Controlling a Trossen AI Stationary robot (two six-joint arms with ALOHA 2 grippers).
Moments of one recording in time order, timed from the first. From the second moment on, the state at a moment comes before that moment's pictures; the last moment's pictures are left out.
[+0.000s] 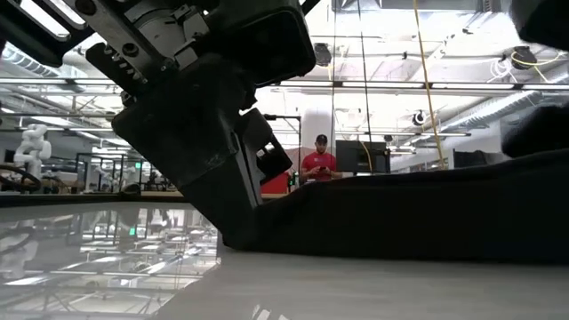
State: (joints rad) left arm -0.40 2.03 1.17 0.01 0.29 -0.23; right arm 0.71 1.63 0.69 0.18 -0.01 0.74
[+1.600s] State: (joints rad) left arm -0.29 2.03 1.17 -0.01 0.47 -0.39; right arm 0.98 1.68 1.00 -0.20 0.38 0.26
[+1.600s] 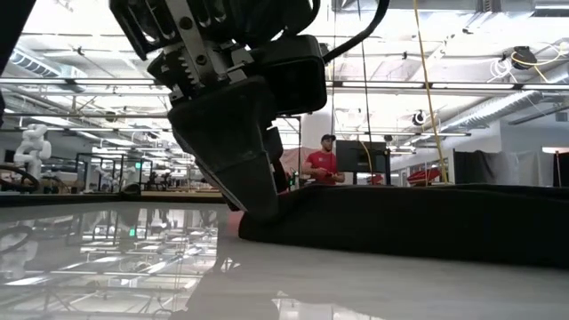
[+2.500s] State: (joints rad) left arm -0.29 2.03 1.17 -0.01 0.47 -0.42; right arm 0.96 1.83 1.03 -0.30 0.36 0.36
